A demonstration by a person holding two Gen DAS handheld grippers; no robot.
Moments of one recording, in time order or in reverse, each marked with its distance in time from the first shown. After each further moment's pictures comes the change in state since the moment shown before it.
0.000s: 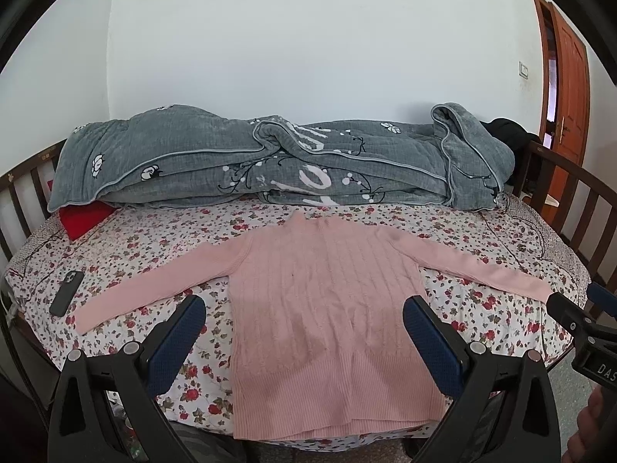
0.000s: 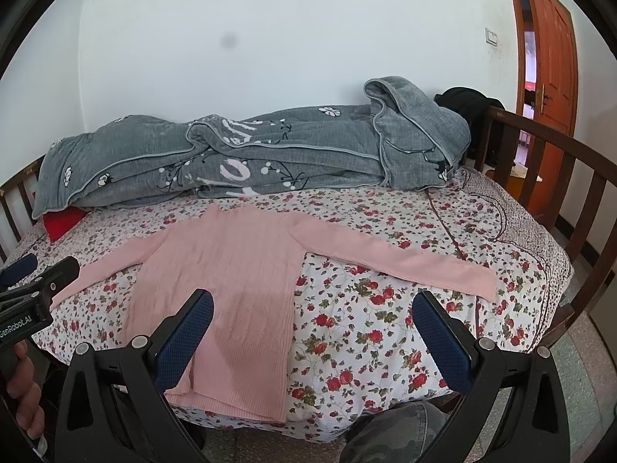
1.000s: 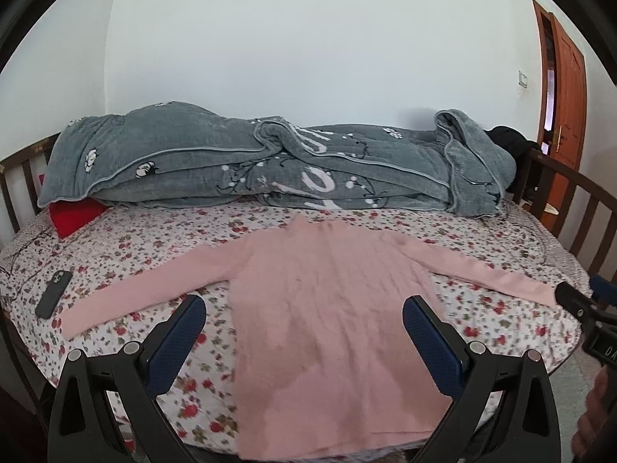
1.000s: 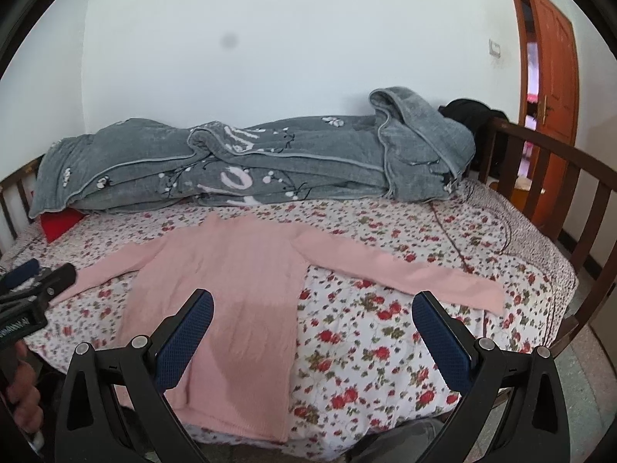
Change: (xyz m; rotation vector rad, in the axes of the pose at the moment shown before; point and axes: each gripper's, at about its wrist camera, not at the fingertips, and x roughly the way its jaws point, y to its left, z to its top) left arm 0.035 0.030 -0.010 -0.007 -0.032 -0.028; right arm 0.023 0.010 -0.005 -0.031 -0.060 -0.019
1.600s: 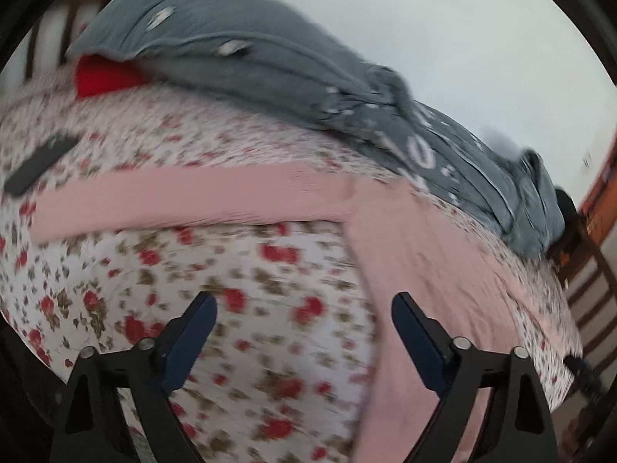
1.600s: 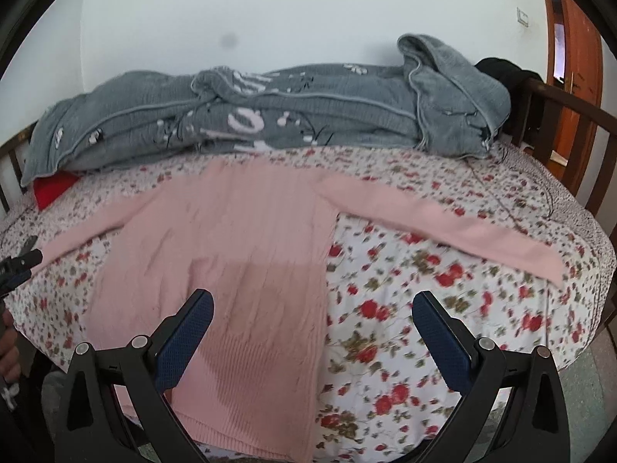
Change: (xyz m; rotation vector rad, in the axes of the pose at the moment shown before) left arm 0.116 0.205 -0.080 -0.412 0.164 -0.037; right arm 0.105 0.037 -0.054 -0.016 0.159 0.048
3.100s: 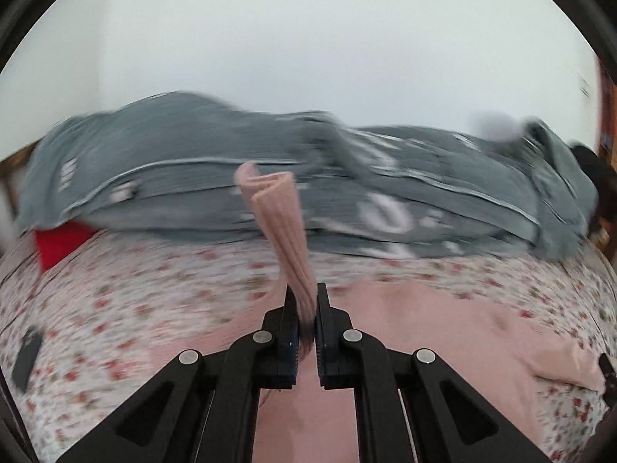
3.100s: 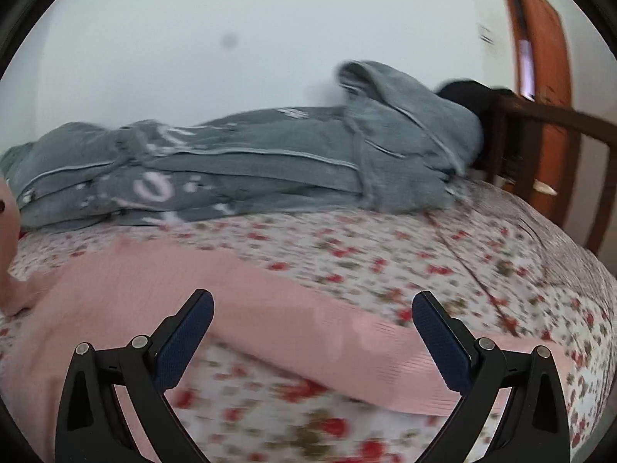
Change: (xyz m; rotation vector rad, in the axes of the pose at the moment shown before) left arm 0.097 -0.251 0.128 0.393 -0.161 0.112; right arm 0.117 -0.153 0.075 0.097 -0.204 -0.148
